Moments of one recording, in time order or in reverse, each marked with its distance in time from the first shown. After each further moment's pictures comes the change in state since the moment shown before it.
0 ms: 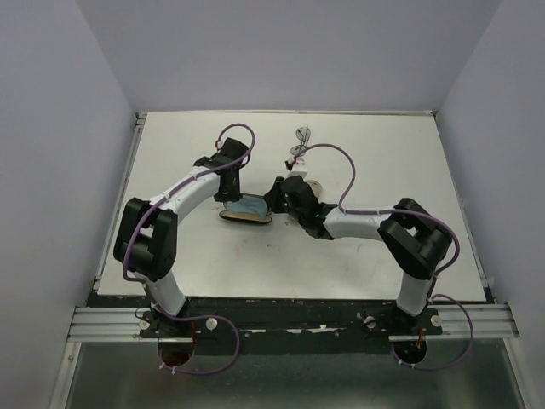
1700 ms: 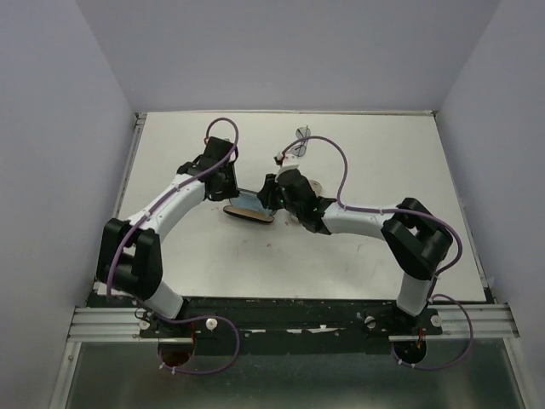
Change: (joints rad) left arm 0.046 -0.127 -0.065 0.095 0.188 -0.058; right arm 0.000 -0.005 0.076 -0.066 -0.090 -0.148
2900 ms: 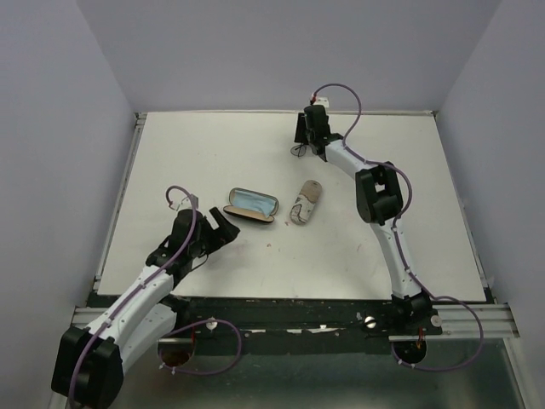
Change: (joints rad) left arm 0.000 -0.810 -0.846 0.364 0.059 -0.336; right arm -0.456 0.739 1.065 -0.430 0.075 -0.198
